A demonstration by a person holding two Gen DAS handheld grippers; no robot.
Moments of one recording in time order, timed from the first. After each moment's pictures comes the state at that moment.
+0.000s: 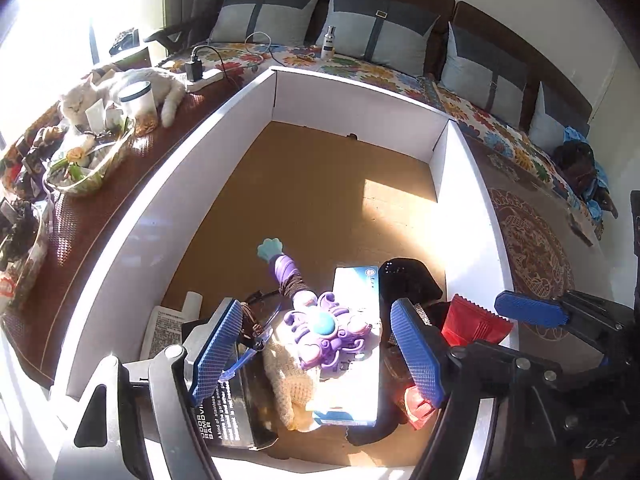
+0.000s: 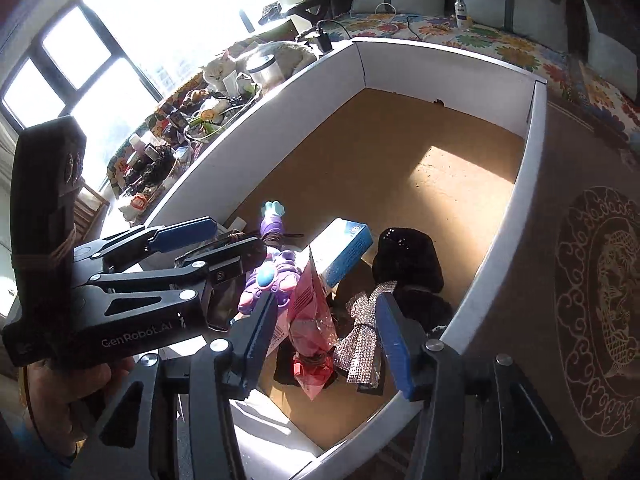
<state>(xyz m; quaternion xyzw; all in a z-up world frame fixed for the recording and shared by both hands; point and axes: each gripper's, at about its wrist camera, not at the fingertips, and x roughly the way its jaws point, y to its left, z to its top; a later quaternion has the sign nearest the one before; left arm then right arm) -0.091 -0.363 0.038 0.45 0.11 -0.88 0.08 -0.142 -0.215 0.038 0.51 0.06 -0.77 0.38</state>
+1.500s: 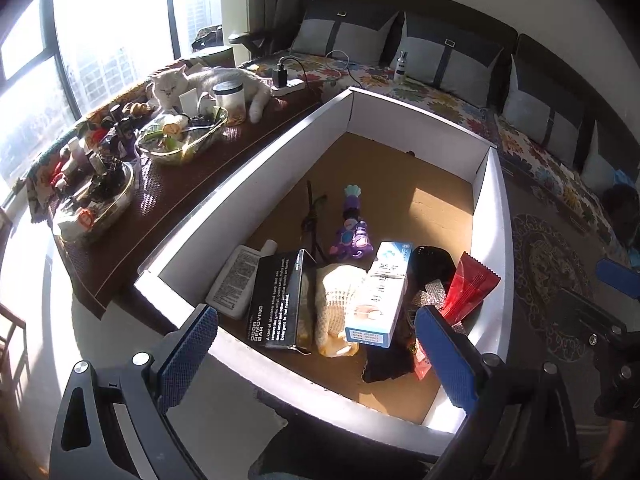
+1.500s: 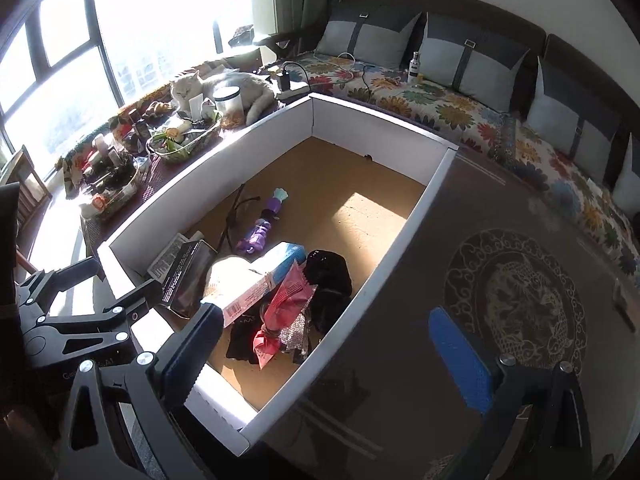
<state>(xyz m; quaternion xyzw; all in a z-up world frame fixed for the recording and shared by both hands) -0.008 -0.349 0.077 0.44 0.14 -0.86 0.22 -0.096 -0.180 0.119 0.43 0.15 -0.84 0.29</state>
